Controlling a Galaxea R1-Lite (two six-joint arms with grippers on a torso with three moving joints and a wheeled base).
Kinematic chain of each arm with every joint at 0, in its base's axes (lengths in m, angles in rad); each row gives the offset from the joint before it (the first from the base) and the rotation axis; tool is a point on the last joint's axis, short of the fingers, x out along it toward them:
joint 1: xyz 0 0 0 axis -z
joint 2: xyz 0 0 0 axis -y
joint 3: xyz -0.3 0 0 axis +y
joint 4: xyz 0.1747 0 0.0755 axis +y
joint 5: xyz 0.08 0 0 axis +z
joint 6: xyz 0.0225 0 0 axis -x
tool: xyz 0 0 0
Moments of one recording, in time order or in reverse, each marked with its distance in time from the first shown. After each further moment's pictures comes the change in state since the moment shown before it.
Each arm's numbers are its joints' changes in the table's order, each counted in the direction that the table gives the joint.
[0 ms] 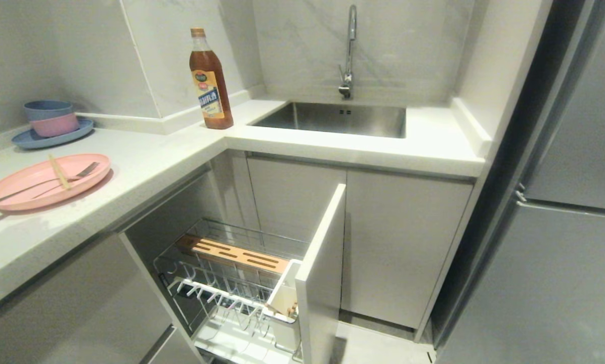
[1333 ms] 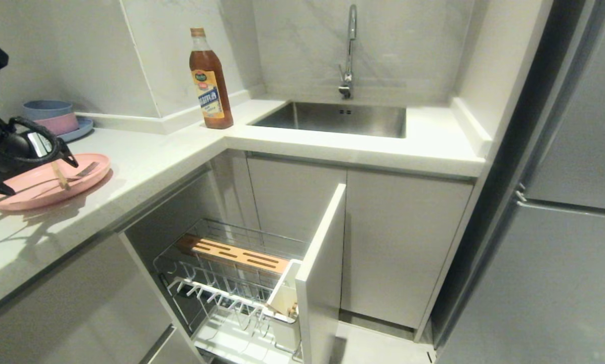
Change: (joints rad) left arm 0.099 -0.425 -0.186 0.006 0.165 0.002; right arm 0.000 0.000 0.000 0.000 0.000 0.000
